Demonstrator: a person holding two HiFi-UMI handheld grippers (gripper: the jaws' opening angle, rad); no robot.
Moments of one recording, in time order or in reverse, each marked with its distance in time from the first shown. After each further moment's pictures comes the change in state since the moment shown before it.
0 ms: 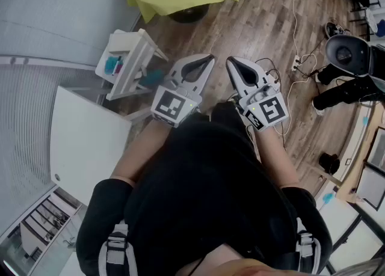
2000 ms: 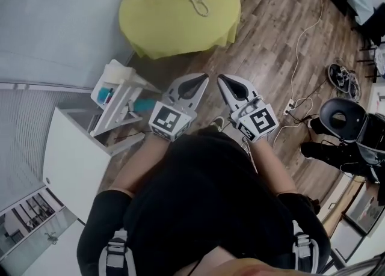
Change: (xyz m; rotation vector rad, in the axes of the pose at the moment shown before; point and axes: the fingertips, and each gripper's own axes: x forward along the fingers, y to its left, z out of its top) left arm 0.232 0.067 0.030 -0.059 0.040 0.148; right arm 0.056 -0.235 0.036 0.035 -0.001 0.203
